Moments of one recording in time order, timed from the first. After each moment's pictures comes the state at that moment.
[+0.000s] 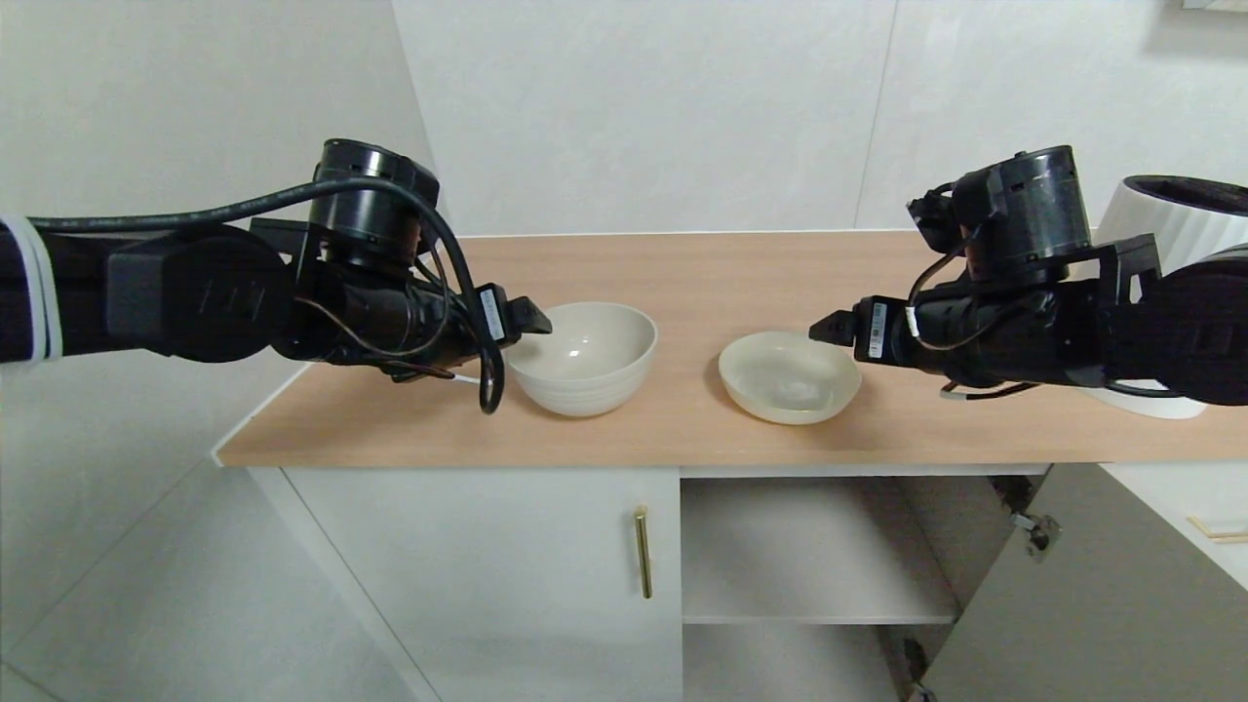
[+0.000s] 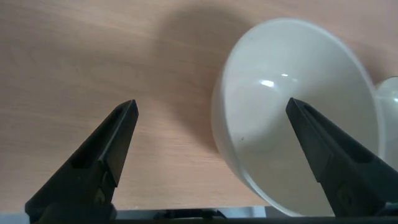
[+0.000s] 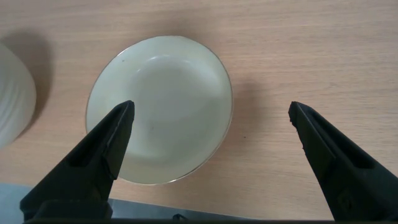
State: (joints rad) left arm -0.35 1.85 -1.46 0.19 0.12 -0.51; right arm 0.51 1.77 -1.34 0.03 -0.28 0.36
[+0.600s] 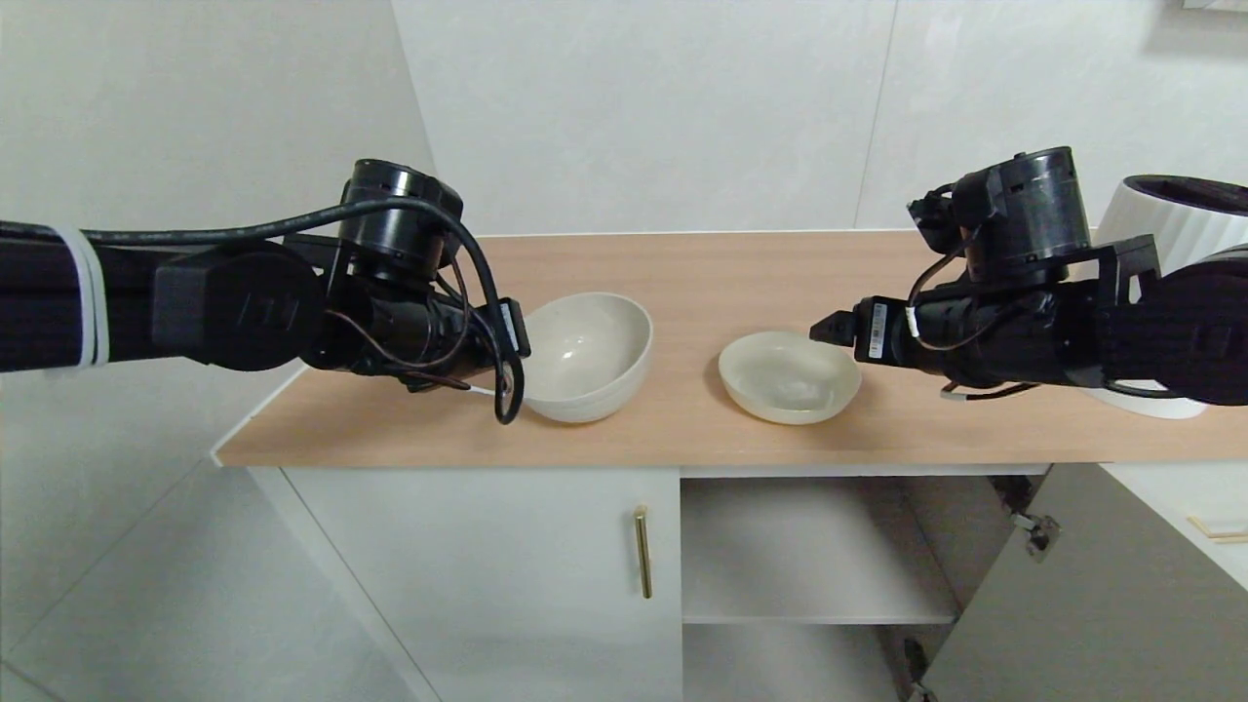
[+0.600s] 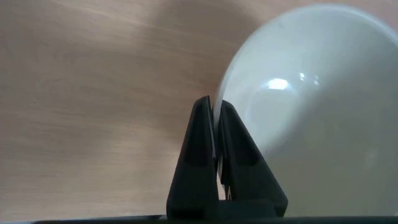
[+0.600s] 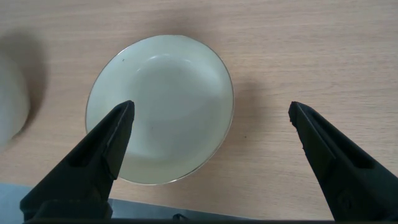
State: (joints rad) left arm -0.37 1.88 -1.46 0.19 0.12 -0.51; right arm 0.51 1.77 -1.34 0.03 -0.28 0.37
